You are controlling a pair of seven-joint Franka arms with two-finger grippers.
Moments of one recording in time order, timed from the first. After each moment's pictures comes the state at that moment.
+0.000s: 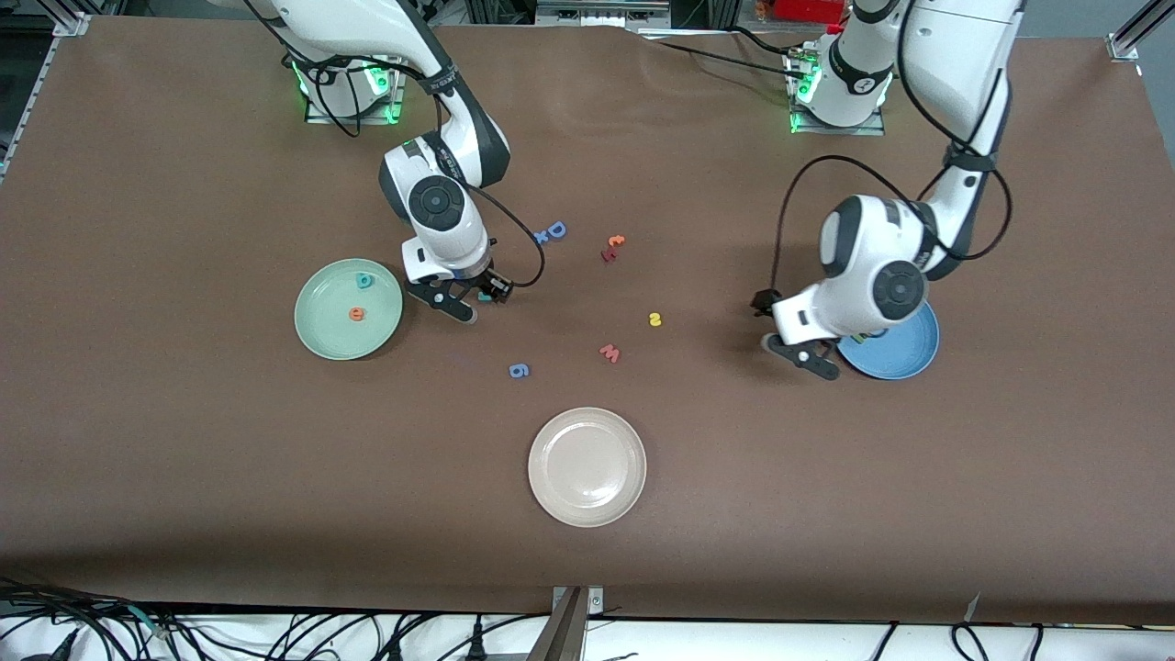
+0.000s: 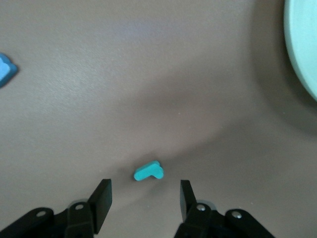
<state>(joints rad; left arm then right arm) -0.41 0.46 0.10 -1.99 -0.30 2.26 0.29 0.74 0.46 -0.13 -2.06 0.11 2.47 1.04</state>
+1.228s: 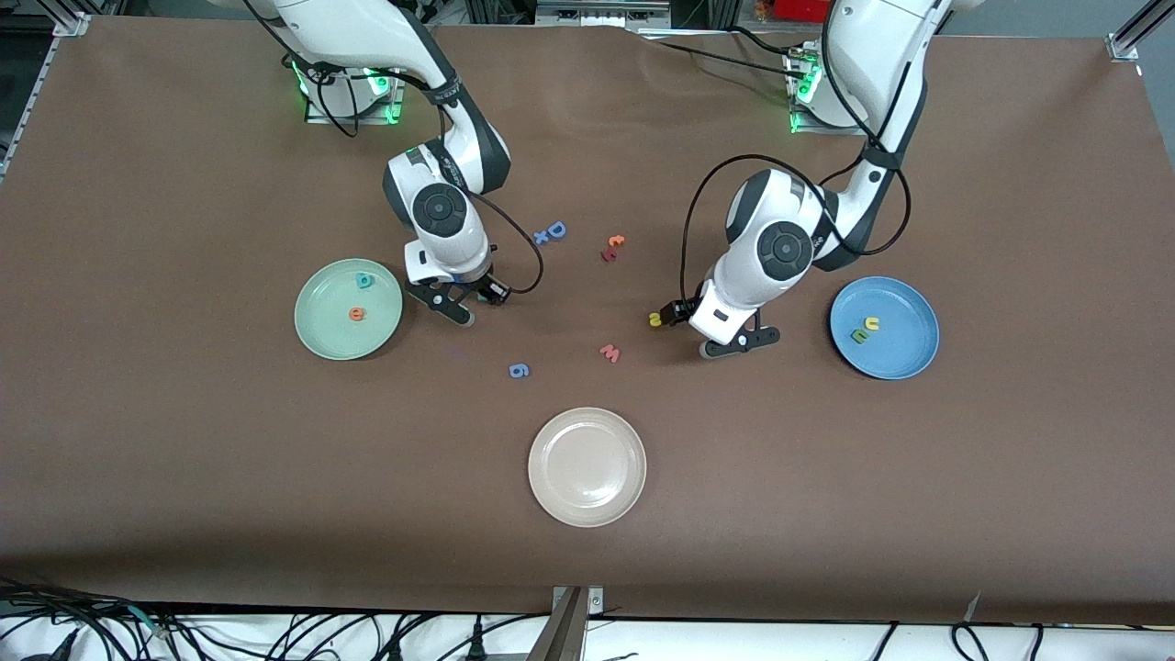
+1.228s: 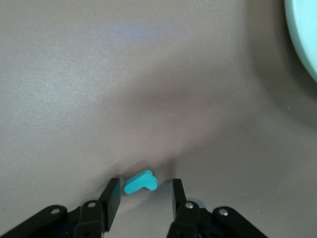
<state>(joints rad) -0.51 0.51 -0.02 -1.94 -0.30 2.41 -0.57 0.74 0.50 -0.13 -2.07 0.11 2.51 1.08</state>
